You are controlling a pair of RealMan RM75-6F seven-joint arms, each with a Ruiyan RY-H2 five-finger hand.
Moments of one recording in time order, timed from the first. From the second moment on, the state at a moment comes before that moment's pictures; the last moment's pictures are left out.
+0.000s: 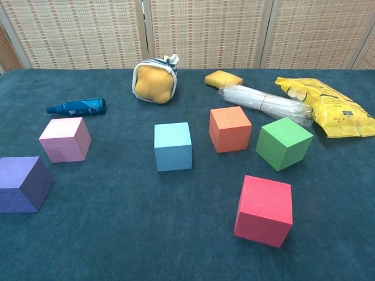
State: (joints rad) left arm -0.09 -1.17 -0.04 -1.60 1.52 1.57 0.12; right arm 0.11 -1.11 0.04 -1.55 -1.53 1.48 0.41
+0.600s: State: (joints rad) left arm -0.33 -1.07 -0.12 -1.68 1.52 1.25 0.02; right arm 0.12 -1.03 0.07 -1.61 -1.58 1.54 0.41
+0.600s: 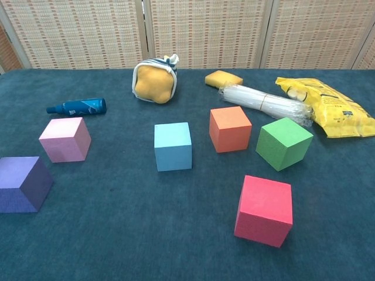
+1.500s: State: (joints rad) left arm -0.67 -1.23 -0.15 -1.53 1.09 0.74 0.12; right arm 0.19 -1.04 0.11 -1.60 -1.53 1.42 0.41
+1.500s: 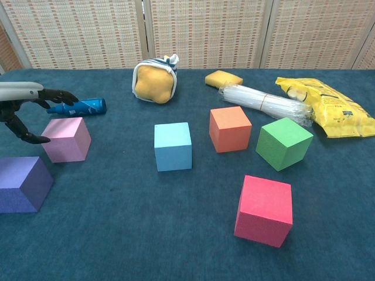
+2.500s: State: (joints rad) left arm -0.75 -1.40 -0.16 -1.47 1.16 0.82 0.14; right arm 0.18 -1.05 0.10 -1.59 -1.52 1.43 0.40
